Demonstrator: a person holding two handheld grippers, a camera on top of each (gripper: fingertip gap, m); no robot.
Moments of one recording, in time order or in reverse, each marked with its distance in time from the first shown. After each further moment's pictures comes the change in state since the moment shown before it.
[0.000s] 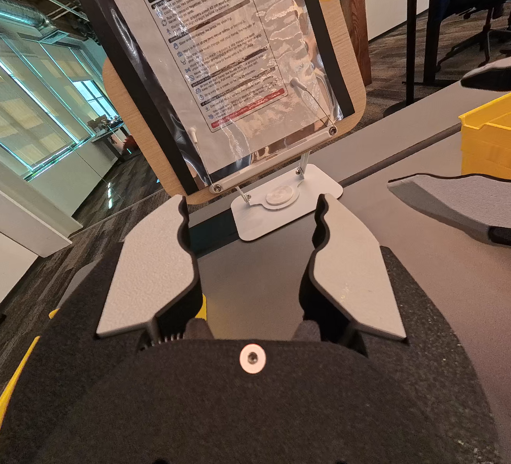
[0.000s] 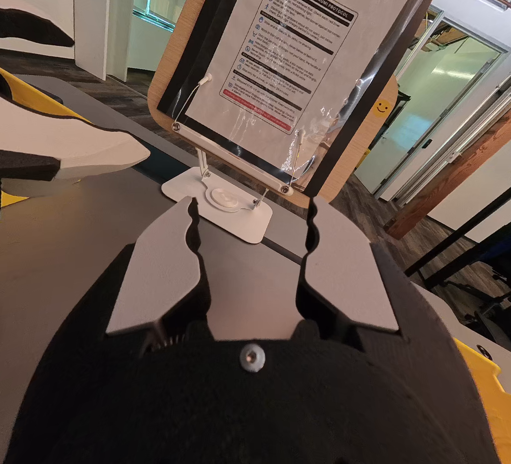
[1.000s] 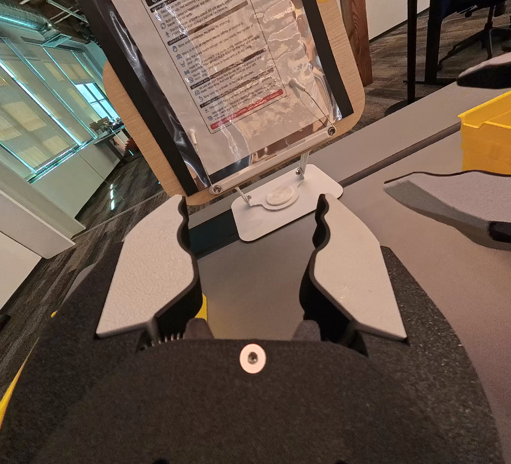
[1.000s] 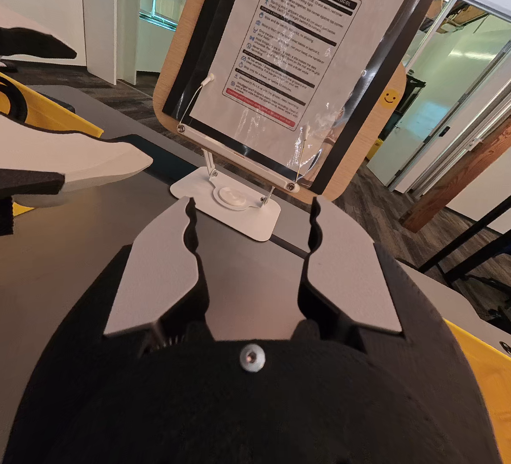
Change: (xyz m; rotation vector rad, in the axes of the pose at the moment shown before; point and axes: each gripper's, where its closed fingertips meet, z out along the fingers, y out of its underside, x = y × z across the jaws) left arm 0.002 -0.001 -0.001 0.002 -0.003 0.009; right arm 0.000 -0.001 0.000 -0.015 -0.026 0.055
